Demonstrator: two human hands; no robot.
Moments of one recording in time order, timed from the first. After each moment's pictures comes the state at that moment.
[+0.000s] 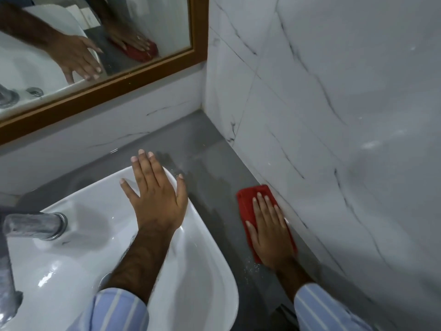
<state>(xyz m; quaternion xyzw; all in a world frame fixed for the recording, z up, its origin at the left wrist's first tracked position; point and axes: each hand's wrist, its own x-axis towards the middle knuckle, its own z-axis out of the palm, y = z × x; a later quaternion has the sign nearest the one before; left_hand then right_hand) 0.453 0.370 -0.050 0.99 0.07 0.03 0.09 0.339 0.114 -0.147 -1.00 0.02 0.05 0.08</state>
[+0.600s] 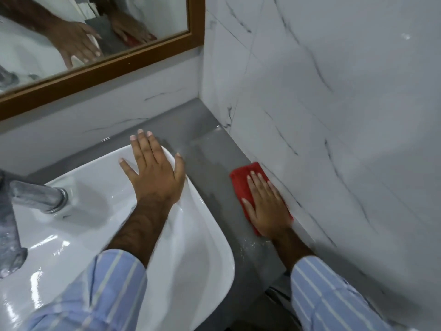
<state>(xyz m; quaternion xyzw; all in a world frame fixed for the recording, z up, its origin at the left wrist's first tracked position) 0.453 0.372 -0.054 0.99 0.07 0.02 0.11 0.351 0.099 -0.149 -1.00 -0.02 0.02 0.08</state>
